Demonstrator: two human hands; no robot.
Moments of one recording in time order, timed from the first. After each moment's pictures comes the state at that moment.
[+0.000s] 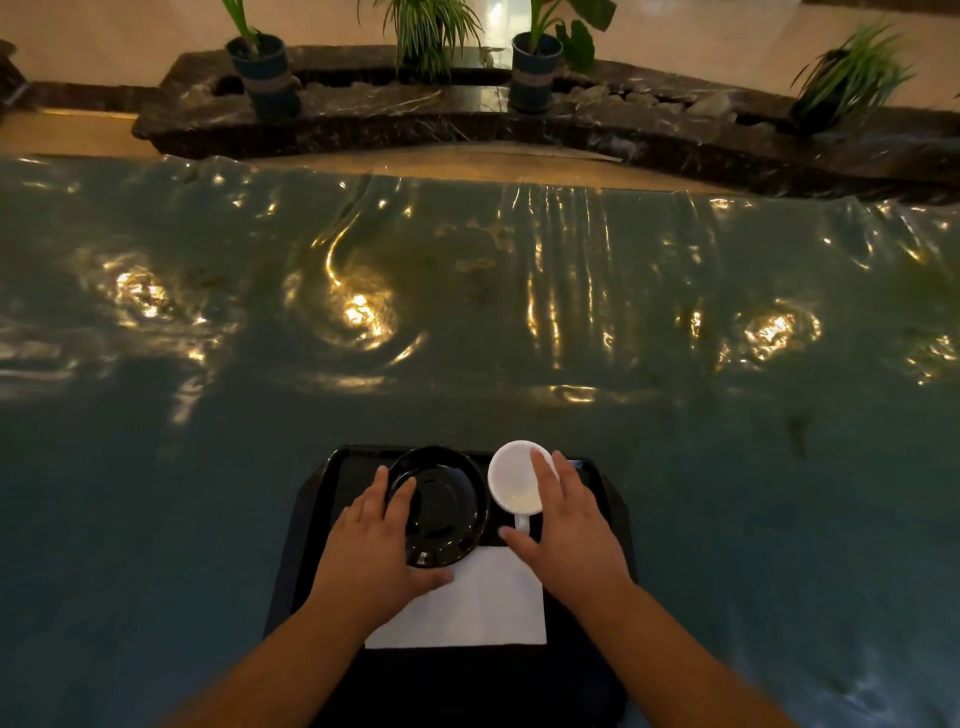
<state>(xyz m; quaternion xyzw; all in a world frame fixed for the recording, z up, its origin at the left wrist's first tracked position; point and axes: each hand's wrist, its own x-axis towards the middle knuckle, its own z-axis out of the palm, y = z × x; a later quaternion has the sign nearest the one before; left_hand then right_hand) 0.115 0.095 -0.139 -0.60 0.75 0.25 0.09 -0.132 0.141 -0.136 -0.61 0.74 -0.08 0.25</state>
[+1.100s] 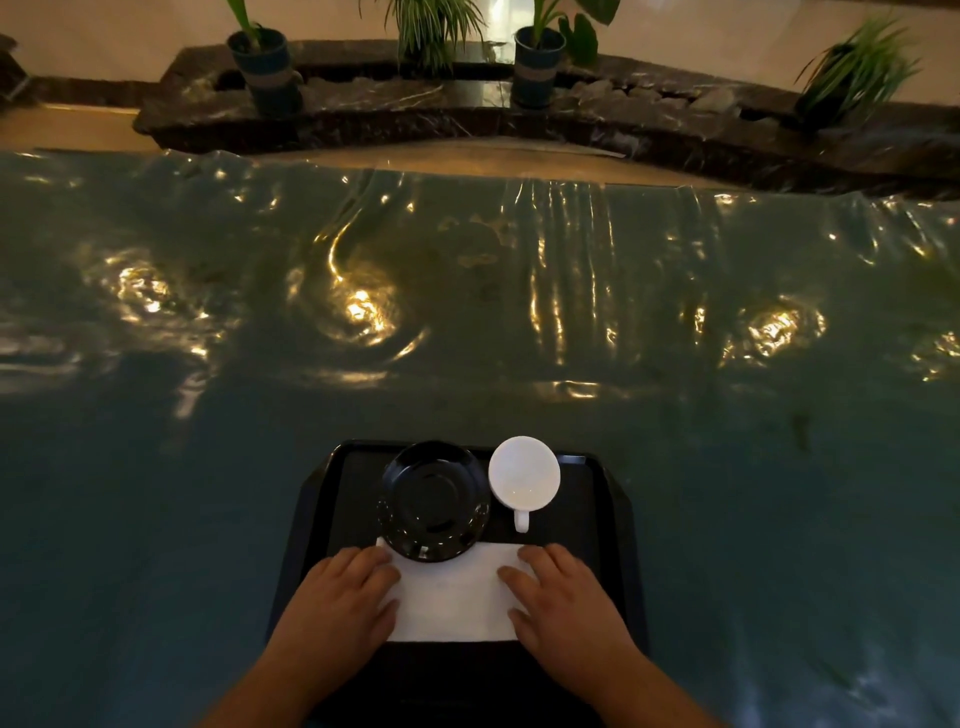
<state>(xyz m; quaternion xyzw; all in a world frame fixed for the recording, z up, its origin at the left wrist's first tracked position) 0.182 0.141 -0.181 -0.43 0.89 0.12 -0.01 -0.126 0.211 -0.177 -0.79 0.59 -0.01 0.15</state>
